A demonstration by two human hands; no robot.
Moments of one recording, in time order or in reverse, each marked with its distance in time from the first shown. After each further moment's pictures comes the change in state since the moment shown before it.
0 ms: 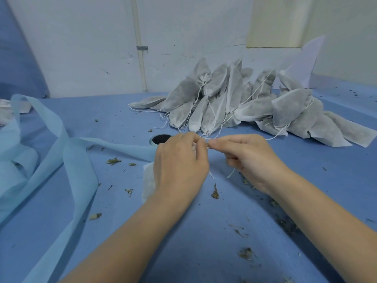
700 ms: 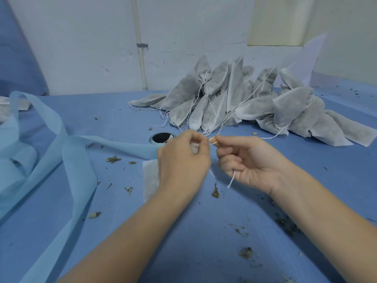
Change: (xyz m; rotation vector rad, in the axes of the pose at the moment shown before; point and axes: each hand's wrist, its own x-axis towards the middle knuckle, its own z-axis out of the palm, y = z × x) left_hand 0.002 0.005 0.000 -0.256 -0.050 -0.180; right_hand 0.001 -0.009 0.001 0.680 -0.157 0.475
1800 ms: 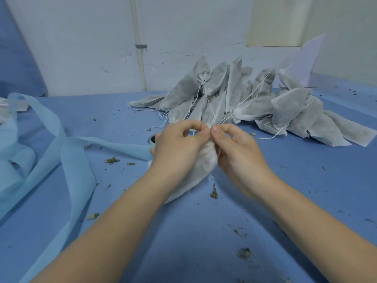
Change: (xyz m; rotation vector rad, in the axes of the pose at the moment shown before) left_hand 0.020 0.010 -0.013 -0.178 -0.179 -0.122; right_hand 0.006 0.024 0.013 -0.352 0.058 -0.579
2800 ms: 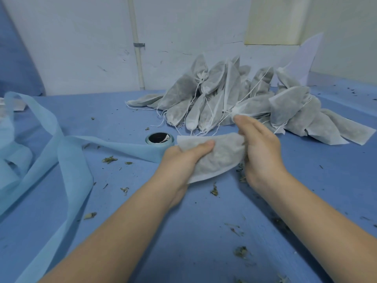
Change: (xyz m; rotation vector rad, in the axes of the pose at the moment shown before) left_hand -0.008 -0.018 0.014 -0.627 -0.179 -0.448; right_hand 0.016 0.000 -0.026 0.067 0.438 -0.077
